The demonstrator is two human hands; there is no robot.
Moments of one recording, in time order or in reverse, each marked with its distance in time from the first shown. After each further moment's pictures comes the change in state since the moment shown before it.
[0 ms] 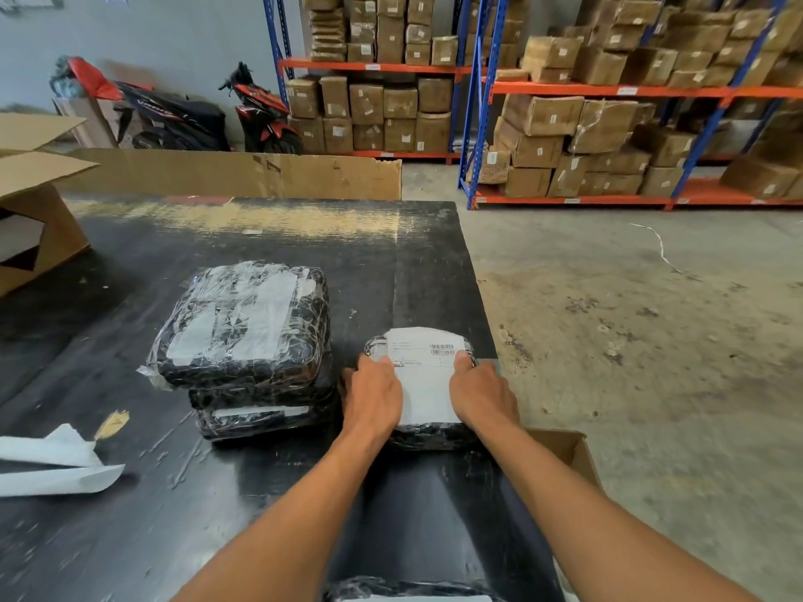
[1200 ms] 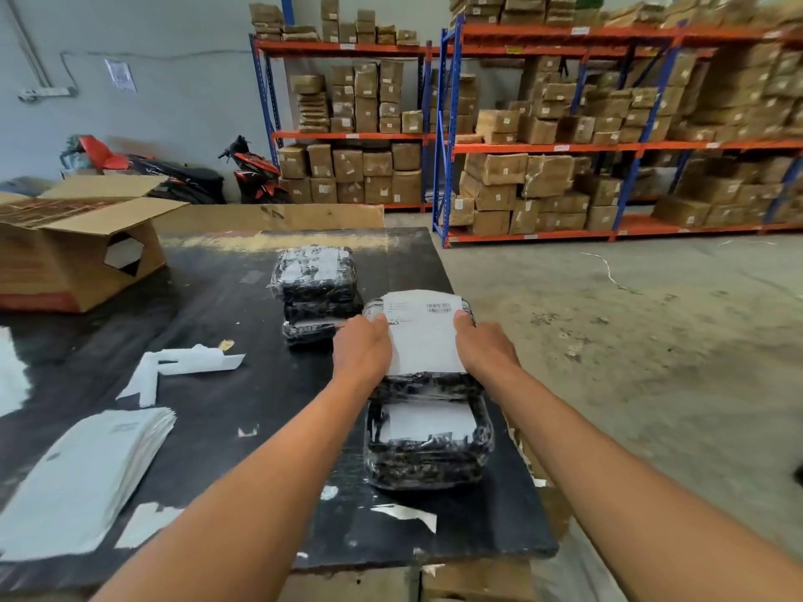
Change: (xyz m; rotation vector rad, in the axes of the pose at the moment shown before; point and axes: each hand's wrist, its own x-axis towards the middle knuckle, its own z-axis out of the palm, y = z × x) left_hand -0.256 -0.009 -0.144 -0.098 0.035 0.235; right_hand -0.291 0.064 -0.095 0.243 0.088 -0.122
